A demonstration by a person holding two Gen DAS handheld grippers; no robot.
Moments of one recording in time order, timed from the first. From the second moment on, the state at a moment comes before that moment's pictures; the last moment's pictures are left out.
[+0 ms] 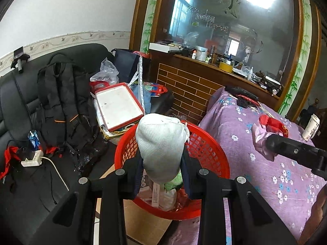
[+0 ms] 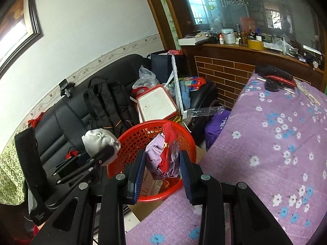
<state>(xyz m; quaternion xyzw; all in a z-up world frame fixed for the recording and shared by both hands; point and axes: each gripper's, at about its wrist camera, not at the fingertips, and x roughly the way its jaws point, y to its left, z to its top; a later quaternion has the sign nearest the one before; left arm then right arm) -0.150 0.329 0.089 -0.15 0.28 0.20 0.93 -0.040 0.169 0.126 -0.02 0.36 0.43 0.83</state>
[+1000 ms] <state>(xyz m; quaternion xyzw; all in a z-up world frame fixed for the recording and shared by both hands) -0.141 0.334 0.082 -0.14 0.27 0.21 0.93 -0.011 0.202 0.114 0.00 0.38 0.42 0.82</state>
